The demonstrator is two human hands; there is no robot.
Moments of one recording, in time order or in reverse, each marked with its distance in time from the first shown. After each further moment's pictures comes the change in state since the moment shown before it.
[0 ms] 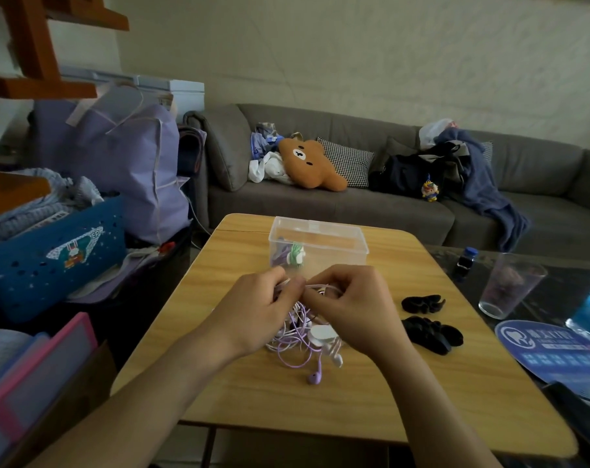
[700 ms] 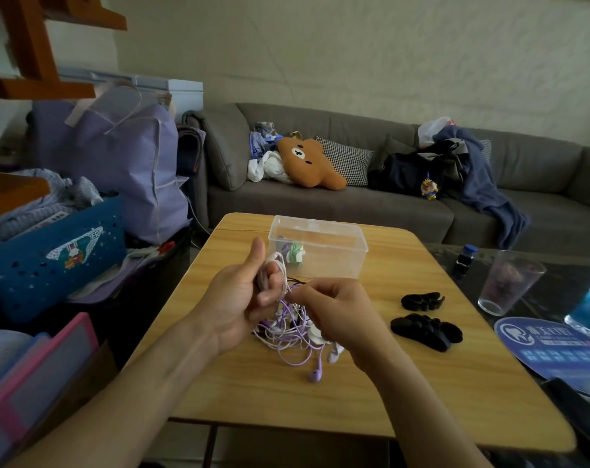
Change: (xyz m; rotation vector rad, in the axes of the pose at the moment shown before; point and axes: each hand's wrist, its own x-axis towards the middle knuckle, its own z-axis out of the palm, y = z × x) left_hand 0.008 -0.001 -0.008 -1.158 -0.037 -0.370; right_hand 0.000 0.004 0.018 0.245 -0.135 0.313
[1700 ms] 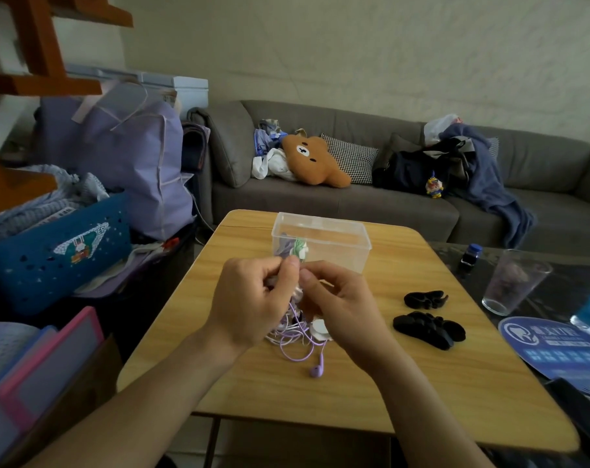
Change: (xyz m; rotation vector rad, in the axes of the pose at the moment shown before) left_hand -0.014 -0.009 0.010 0.976 0.171 0.888; right_hand -0.005 0.003 0.004 0.218 -0.071 -0.278
